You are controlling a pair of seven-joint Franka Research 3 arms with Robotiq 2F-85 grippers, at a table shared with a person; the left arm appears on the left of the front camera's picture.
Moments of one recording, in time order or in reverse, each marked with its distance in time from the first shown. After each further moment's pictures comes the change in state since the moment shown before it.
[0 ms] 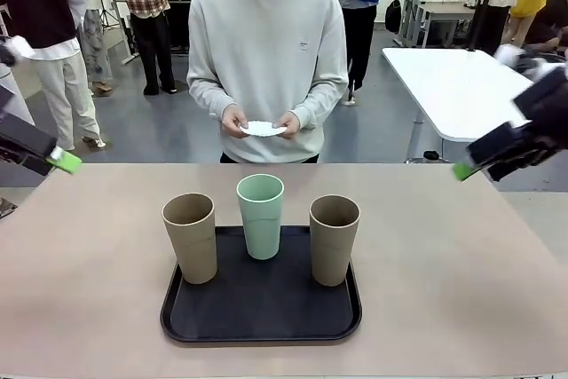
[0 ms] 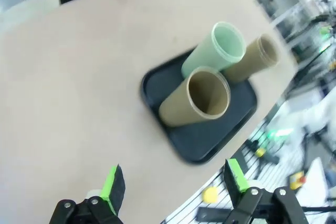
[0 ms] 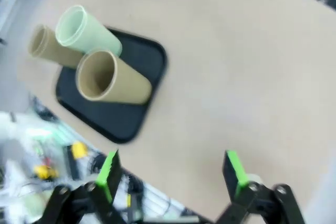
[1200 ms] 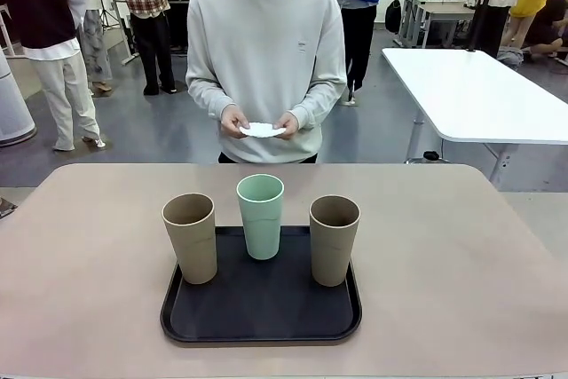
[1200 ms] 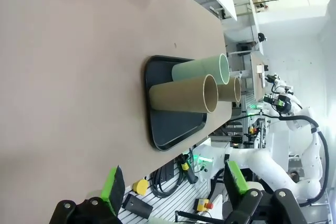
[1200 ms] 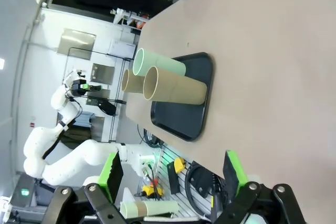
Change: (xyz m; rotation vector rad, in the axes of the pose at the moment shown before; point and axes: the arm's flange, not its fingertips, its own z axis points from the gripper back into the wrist) left arm -0.081 0.131 0.047 -0.297 -0.035 0.549; right arm -0.106 -0.128 0.045 0.490 -0.160 -0.402
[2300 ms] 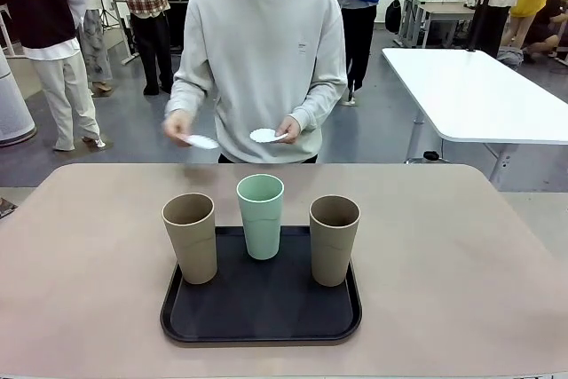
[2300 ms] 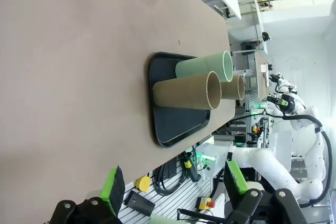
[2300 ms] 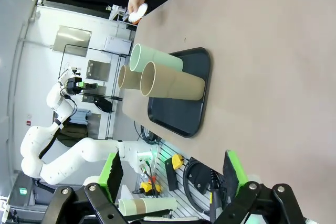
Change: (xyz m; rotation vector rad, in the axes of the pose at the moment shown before) left arm -0.004 -0.001 0.004 0.023 0.004 0.005; right arm -0.001 0.003 -0.002 -0.019 0.014 -0.002
